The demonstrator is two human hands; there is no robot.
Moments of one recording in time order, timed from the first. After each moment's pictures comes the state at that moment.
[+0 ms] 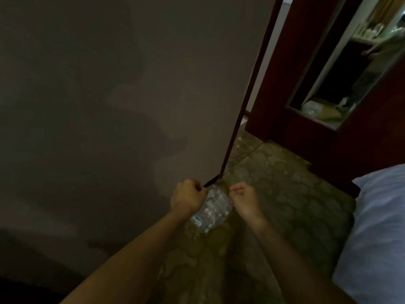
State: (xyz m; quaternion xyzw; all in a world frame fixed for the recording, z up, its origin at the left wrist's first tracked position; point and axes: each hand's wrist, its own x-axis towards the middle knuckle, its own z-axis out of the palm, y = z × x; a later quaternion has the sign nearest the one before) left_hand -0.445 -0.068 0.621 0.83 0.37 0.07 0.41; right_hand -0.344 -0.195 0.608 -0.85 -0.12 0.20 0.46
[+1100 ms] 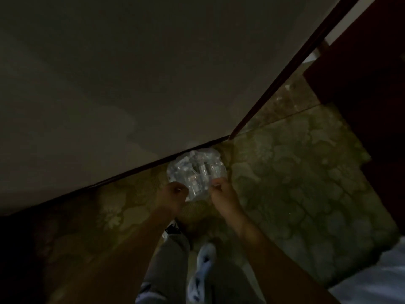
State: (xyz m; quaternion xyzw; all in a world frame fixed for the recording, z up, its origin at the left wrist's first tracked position) left_hand -0.136 -0.024 0.347 0.56 0.60 -0.02 0.58; right_hand -0.004 -0.100 0.365 -0.81 -0.12 0.48 0.30
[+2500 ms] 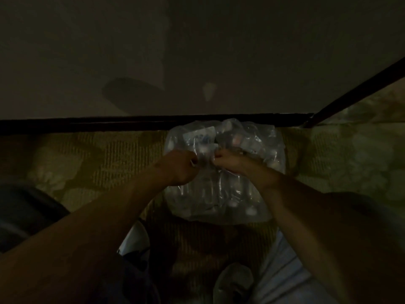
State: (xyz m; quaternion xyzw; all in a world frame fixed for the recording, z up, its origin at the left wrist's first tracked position) left_hand -0.061 0.054 -0.103 0.72 0.53 -0.18 0.41; right_hand 0.116 0.045 -0.176 -0.65 -0.46 0.61 0.04
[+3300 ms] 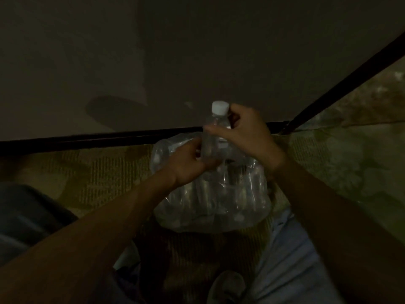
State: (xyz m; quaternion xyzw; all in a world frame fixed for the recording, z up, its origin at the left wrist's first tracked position) left_hand -0.018 0.054 -0.075 0.62 0.51 0.10 0.58; right_hand 0.147 0.053 -0.045 -0.69 -0.53 0.38 0.31
